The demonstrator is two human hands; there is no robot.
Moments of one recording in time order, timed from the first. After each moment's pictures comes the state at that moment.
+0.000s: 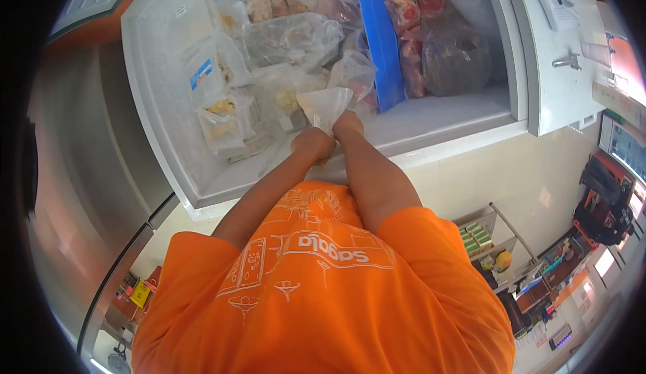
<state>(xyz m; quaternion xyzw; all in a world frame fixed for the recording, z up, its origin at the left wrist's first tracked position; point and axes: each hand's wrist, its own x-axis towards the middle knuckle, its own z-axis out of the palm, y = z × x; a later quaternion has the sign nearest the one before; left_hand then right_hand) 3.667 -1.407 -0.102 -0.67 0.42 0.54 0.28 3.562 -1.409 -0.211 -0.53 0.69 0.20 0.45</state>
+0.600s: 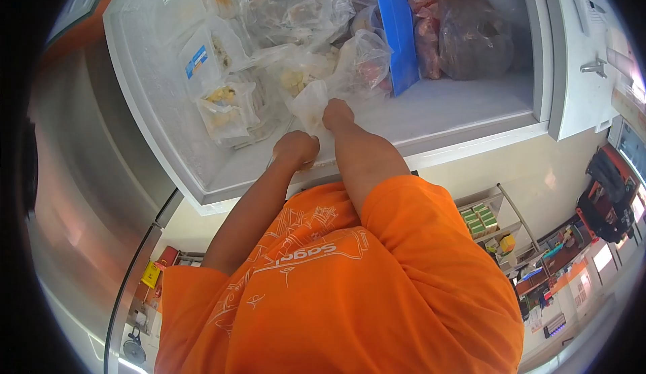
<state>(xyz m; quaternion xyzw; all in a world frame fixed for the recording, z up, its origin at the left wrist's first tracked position) 3.723 -1.386 -0.113 -0.67 0.40 0.53 0.33 3.614 -1.396 -0.260 -0.52 0.66 0.23 0.49</state>
